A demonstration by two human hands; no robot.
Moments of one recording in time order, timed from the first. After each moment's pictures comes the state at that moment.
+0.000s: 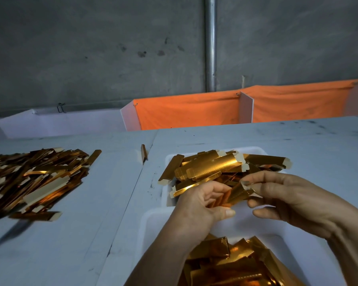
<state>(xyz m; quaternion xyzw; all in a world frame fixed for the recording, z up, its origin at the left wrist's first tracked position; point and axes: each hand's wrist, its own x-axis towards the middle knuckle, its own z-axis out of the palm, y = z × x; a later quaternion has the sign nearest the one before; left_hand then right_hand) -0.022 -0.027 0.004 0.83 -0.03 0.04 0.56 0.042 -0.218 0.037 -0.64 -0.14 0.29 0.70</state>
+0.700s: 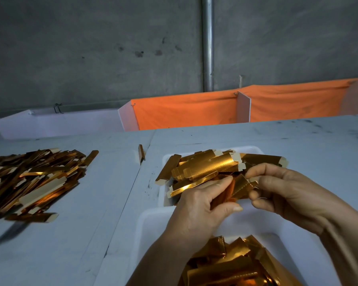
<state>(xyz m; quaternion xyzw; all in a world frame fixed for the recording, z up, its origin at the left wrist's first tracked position) -0.026 -0.033 0.007 0.89 -0.10 0.15 0.41 0.043 -0.216 0.037 -0.61 -0.13 0.24 0.74</state>
